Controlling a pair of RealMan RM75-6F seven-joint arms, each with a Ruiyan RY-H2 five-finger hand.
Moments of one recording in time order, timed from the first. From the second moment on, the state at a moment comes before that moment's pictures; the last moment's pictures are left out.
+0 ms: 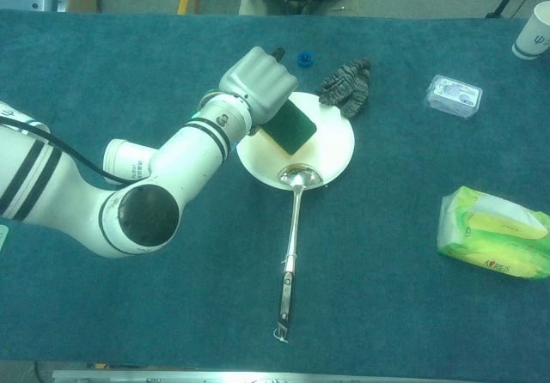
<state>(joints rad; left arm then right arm) -1.20 -1.89 -0.18 -1.43 0.53 1.19 1.29 0.08 -1.09 0.06 -1.48 -1.52 1.47 0.30</state>
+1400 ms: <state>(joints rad) -1.21 -2.00 -0.12 -1.07 0.69 1.10 1.45 0.08 -1.09 0.07 -1.47 -1.49 1.45 0.31</state>
